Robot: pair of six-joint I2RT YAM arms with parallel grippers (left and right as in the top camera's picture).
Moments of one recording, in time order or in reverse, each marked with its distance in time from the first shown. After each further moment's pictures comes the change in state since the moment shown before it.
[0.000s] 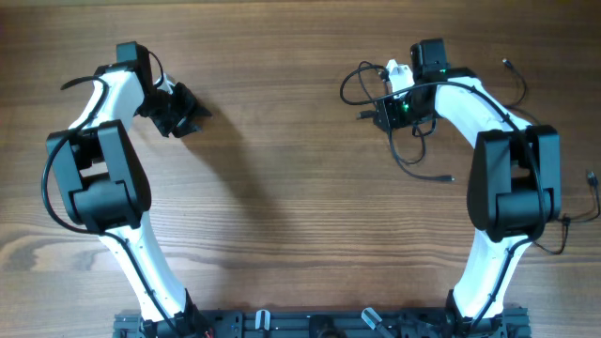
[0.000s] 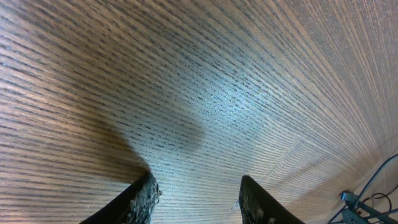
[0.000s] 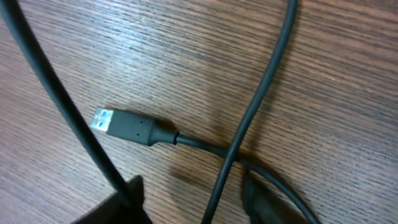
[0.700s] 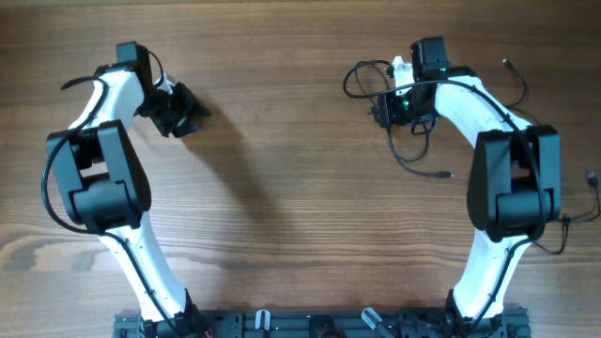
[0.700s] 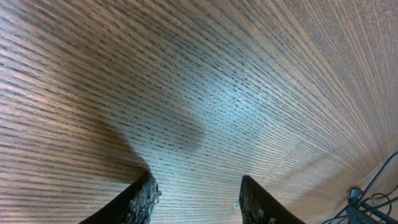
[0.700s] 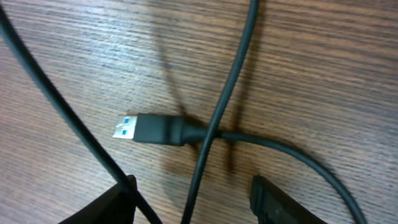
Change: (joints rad) left arm 0.000 0.000 0.000 0.001 0.000 0.000; right arm 0.003 -0.002 0.010 0.001 0.044 0.115
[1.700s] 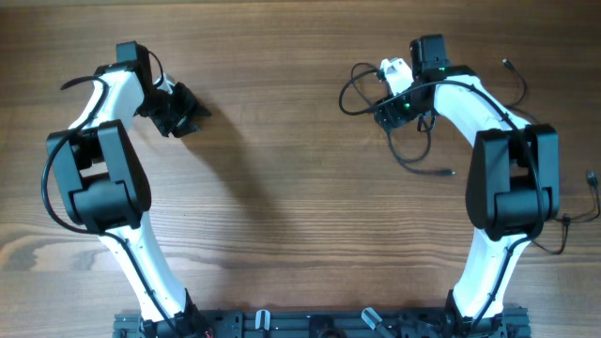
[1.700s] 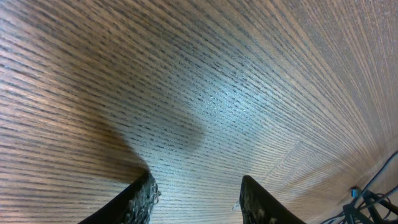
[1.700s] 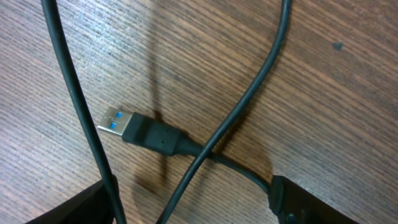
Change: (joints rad) left arm 0.000 -0.001 0.000 0.001 0.000 0.000; right arm 0.003 0.013 0.012 0.038 0.060 -0.349
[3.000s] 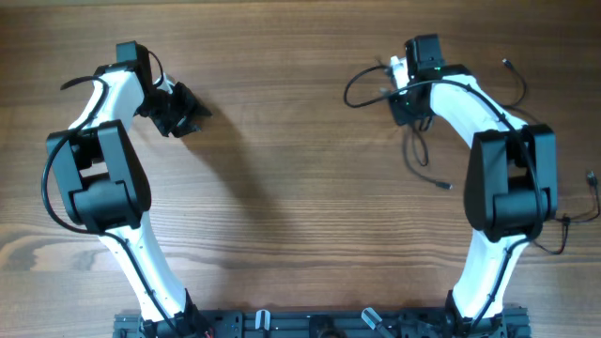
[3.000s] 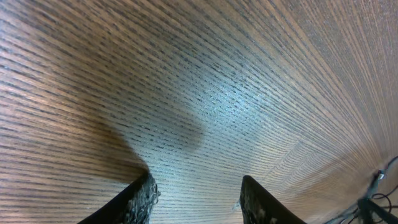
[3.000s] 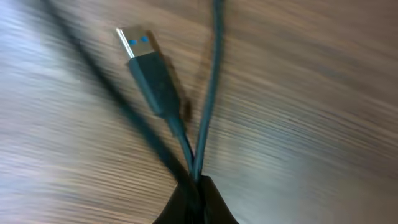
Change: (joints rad) left arm 0.000 0.000 0.000 0.002 0.000 0.000; right arm 0.015 -0.023 0.007 -0.027 0.348 0.183
